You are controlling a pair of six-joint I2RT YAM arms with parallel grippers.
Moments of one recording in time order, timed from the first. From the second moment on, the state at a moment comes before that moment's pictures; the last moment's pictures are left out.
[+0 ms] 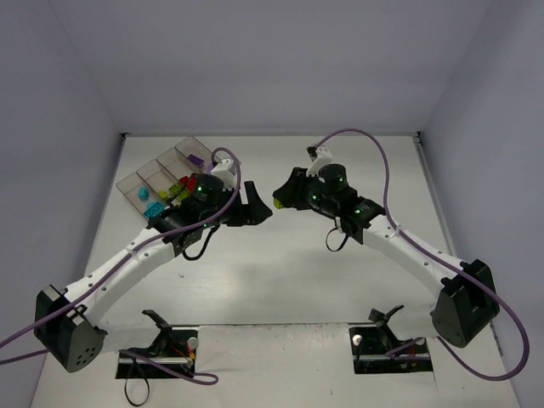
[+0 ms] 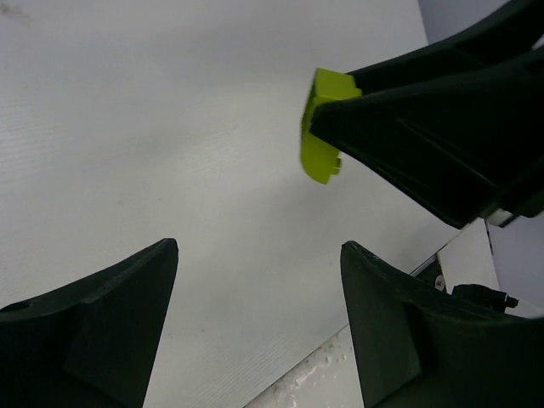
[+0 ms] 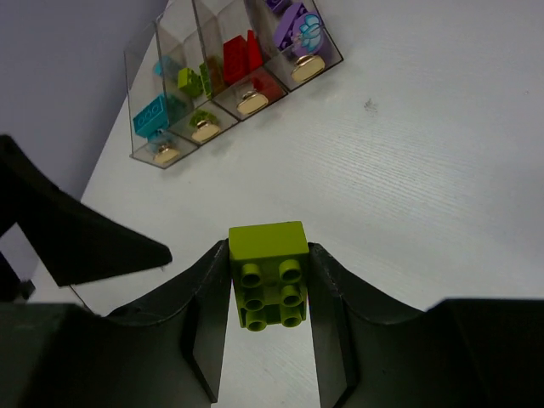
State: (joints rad) left arm -0.62 1.20 1.04 -0.37 0.14 -0.64; right arm 0.62 1.34 0.99 -0.03 -0.16 0.49
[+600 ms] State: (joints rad) left arm -0.68 1.34 1.07 -0.18 0.04 -0.58; right arm 0.64 1.35 1.00 -0.03 -0.06 0.86
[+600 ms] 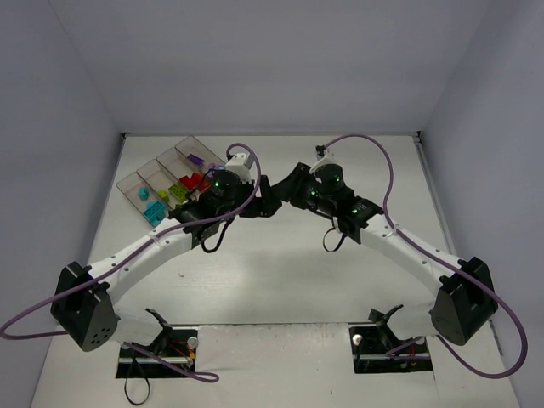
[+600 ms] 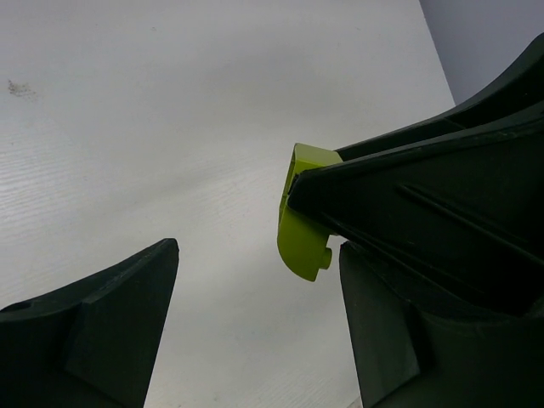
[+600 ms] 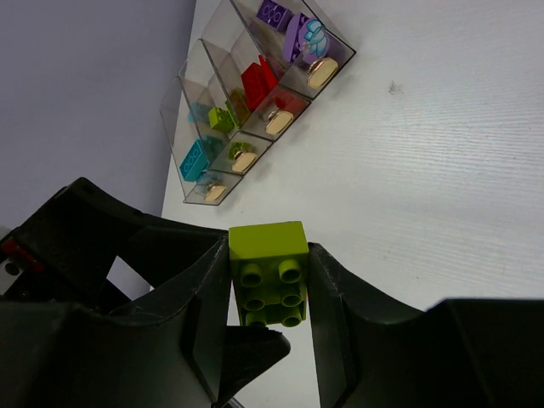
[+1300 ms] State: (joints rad) left arm -0.69 1.35 1.05 -0.01 0.04 -0.51; right arm 0.63 1.37 1.00 0.07 -0.10 0.98
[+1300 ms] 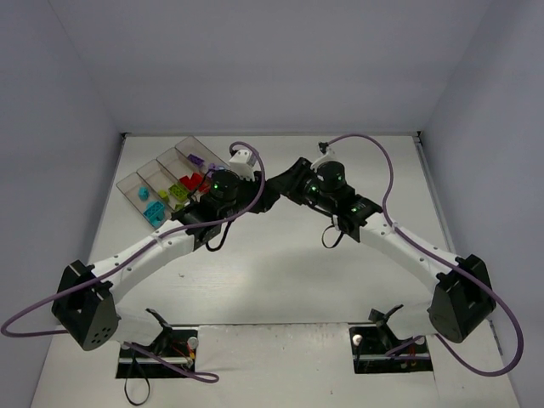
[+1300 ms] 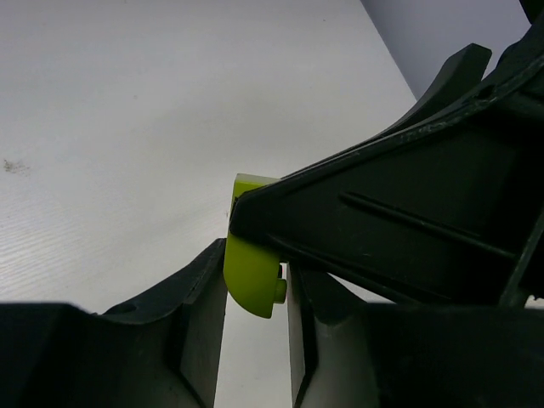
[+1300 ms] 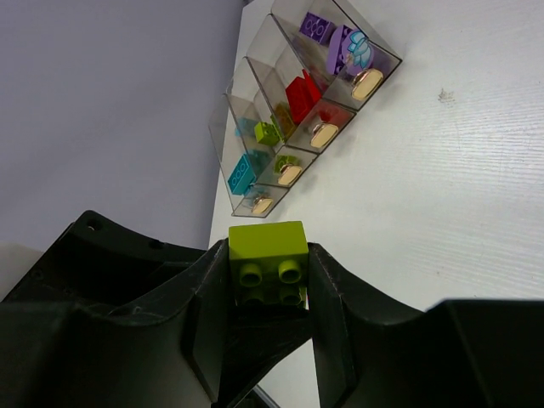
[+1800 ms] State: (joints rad) left arm -0.70 1.30 0.96 0.03 0.02 -0.49; right arm 0.63 1.38 0.97 0.07 -0.16 0.99
